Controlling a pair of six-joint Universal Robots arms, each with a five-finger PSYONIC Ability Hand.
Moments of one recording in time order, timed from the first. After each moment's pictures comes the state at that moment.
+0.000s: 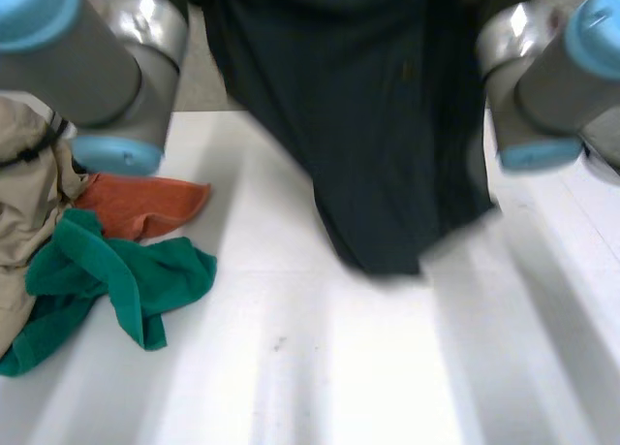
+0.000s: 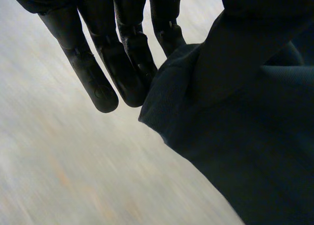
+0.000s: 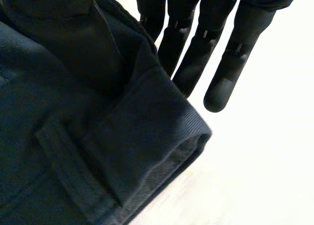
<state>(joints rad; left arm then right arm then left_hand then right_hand) 4.22 -2.16 -0.71 3.46 -1.59 3.55 1.97 -0.91 0.72 -0.46 1.52 2.67 1.16 1.19 1.19 1.20 0.97 1.11 1.17 1.18 1.20 0.98</state>
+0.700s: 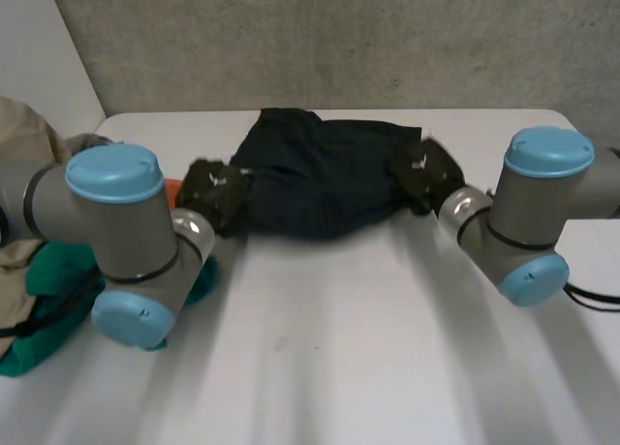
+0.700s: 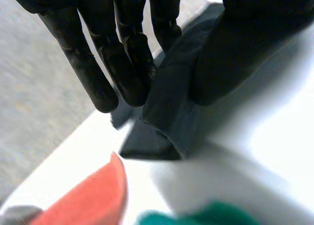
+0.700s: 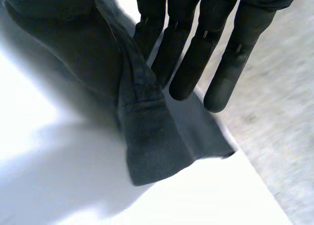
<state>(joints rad) 4.20 -2.17 -1.35 3.27 -1.64 3.58 1.95 -0.82 1.15 -0.14 1.31 2.52 1.16 1.20 1.19 1.20 0.97 1.11 1.17 1.18 1.20 0.98</state>
